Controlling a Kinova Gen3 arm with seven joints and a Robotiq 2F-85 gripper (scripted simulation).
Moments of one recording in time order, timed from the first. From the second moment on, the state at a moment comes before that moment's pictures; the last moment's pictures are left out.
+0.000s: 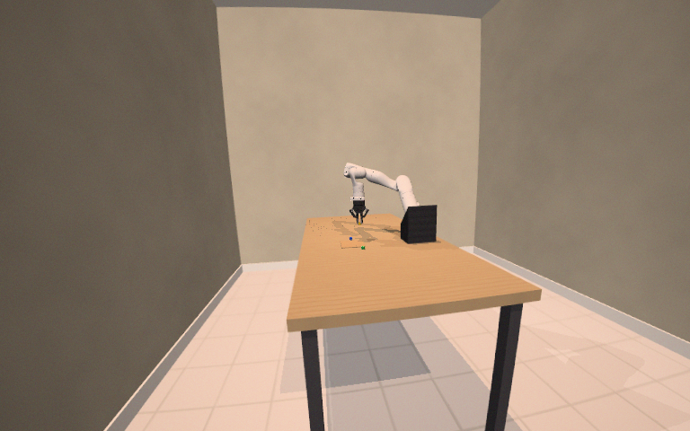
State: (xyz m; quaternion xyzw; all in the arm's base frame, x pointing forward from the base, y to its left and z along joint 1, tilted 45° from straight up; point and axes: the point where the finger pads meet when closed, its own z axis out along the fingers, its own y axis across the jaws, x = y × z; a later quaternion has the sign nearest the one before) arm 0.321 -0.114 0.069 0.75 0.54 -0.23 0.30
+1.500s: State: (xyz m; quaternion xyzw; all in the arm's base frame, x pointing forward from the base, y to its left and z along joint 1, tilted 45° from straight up) arm 0.324 -0.108 0.069 0.79 0.56 -0.10 0.24
